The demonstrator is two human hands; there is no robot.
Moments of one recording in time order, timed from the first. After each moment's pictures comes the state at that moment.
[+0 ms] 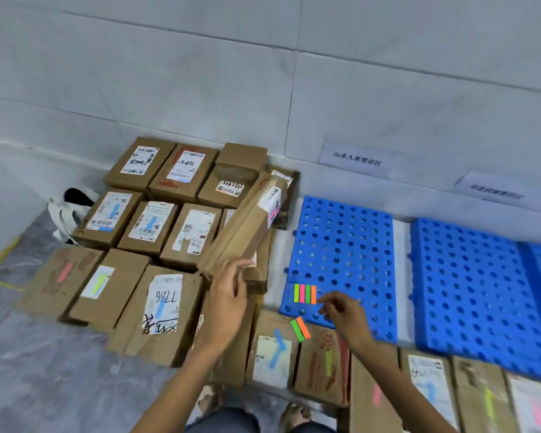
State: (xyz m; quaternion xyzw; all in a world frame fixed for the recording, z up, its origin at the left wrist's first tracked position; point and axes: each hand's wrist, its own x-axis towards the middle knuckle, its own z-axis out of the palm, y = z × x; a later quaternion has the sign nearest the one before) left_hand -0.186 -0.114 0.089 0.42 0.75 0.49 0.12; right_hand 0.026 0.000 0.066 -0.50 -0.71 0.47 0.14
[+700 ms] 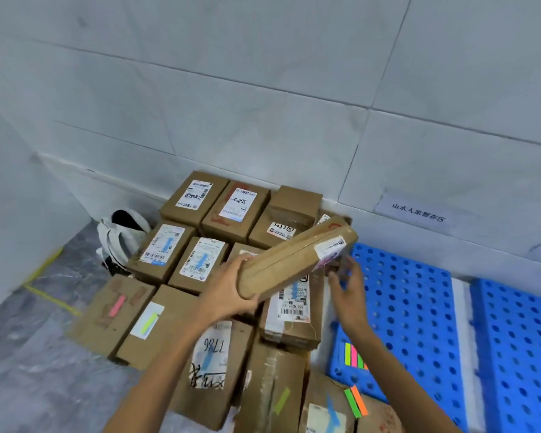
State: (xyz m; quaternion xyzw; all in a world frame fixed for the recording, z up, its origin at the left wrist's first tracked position) left_hand -0.343 -0.114 0.132 0.45 0.81 0.30 0.24; right_hand -0.155 0.035 0.121 -0.47 -0.66 0.50 0.31
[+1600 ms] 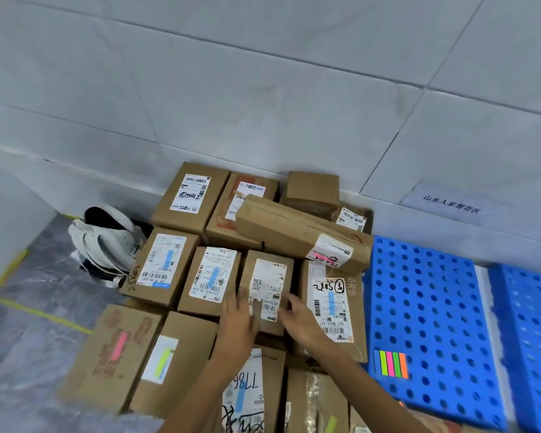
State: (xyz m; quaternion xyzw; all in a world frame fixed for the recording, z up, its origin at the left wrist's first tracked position) left_hand -0.404 -0.111 0.009 0.42 0.86 0.24 0.17; right_hand -0.304 -0.017 0.077 -0.49 -0.68 0.54 -0.04
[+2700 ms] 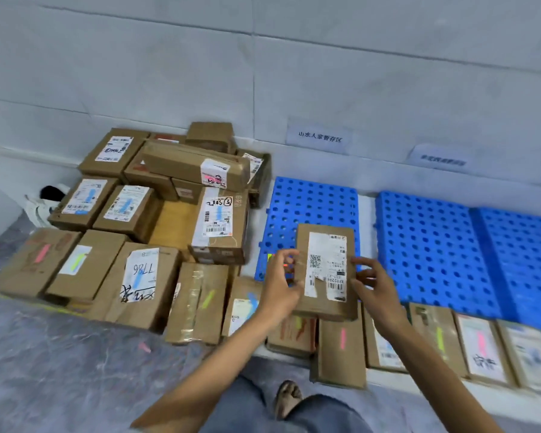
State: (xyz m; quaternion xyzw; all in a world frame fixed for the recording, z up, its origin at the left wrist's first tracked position) left_hand -0.043 -0.098 0.106 0.36 0.68 0.51 0.38; right_hand 0.125 -0.017 0.123 -0.52 -0.64 0.50 0.26
